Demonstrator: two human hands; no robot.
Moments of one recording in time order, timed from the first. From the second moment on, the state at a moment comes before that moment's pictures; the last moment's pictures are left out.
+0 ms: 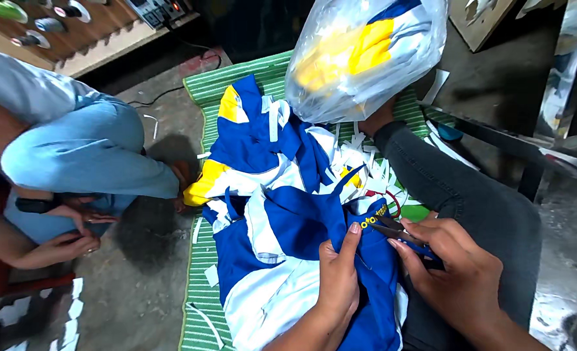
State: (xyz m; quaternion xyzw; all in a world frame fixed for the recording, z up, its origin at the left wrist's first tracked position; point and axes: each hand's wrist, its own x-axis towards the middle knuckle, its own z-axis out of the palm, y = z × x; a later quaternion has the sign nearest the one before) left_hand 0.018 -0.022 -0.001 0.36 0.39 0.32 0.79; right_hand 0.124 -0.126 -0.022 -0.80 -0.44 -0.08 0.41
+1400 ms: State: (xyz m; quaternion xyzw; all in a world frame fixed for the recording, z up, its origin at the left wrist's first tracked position) left_hand 0.020 -0.025 0.002 0.31 0.40 0.32 0.80; right_hand 0.125 -0.123 -0.028 -0.79 -0.43 -0.07 0.43
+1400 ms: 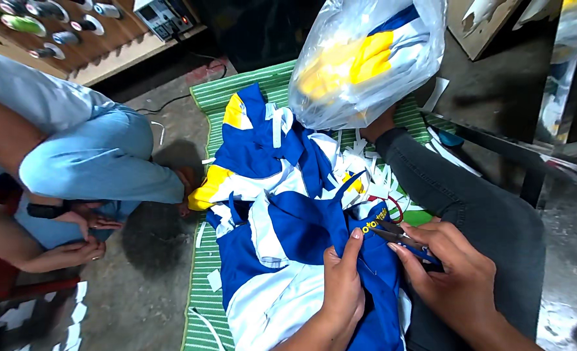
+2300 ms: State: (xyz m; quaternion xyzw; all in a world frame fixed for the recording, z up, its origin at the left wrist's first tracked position) left_hand 0.019 -0.024 0.003 0.32 0.40 0.32 0.80; right_hand 0.127 -0.122 -0.029 -0.78 -0.45 -0.10 0.43
